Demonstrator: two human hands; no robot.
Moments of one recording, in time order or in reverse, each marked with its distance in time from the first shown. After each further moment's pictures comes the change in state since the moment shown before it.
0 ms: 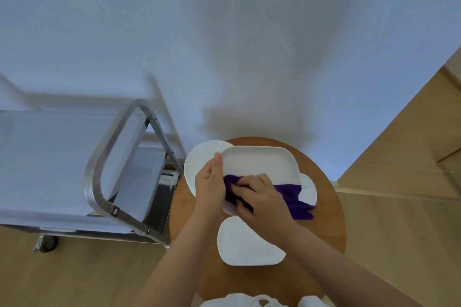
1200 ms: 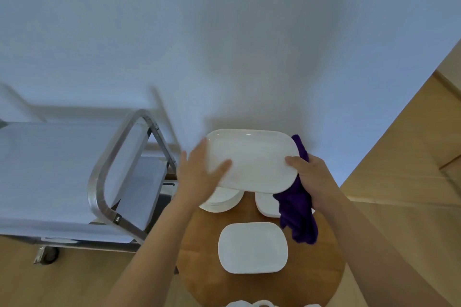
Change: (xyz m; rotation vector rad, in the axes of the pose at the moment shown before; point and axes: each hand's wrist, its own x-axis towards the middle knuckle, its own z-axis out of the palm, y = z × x) left_hand 0.026 0.027 -0.031 0.846 -0.096 0.355; right_hand 0.026 0.045 -0.078 0.970 0.118 1.038
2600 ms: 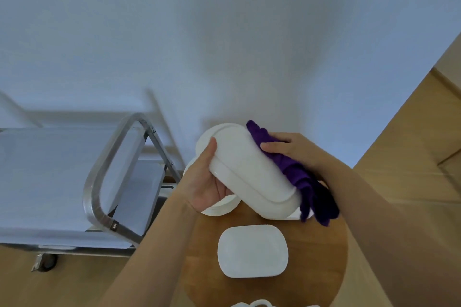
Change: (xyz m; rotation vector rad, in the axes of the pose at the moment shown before) left_hand 0.000 0.028 -0.012 -1.468 -0.645 -0.440; right_hand 0.026 -0.050 0.005 -0.256 -0.463 -0.107
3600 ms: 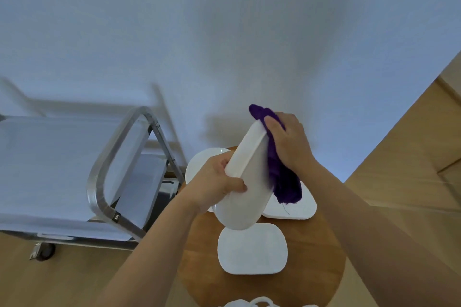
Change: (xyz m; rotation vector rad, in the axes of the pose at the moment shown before) left_hand -0.026 -0.003 0.013 0.937 0.137 0.240; right_hand 0.024 -0.001 0.037 -0.423 0.513 -0.303
